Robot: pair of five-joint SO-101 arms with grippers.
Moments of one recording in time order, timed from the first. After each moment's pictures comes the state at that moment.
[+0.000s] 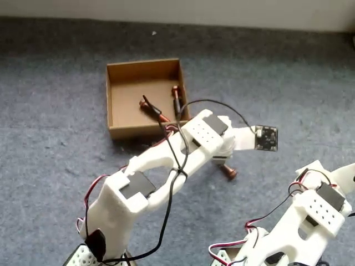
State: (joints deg) left arm 40.7 33.5 -12.4 60.4 -44.8; right arm 37.0 -45.6 61.1 46.8 -17.1
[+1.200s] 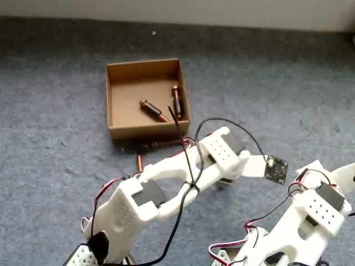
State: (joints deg) left arm 48.7 35.1 -12.4 68.8 -46.5; right arm 37.0 -45.6 61.1 46.7 -17.1
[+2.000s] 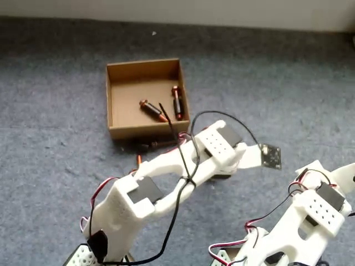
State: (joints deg) left arm 44.8 32.2 -13.1 77.3 -35.3; right arm 37.0 -45.6 61.1 46.7 -17.1
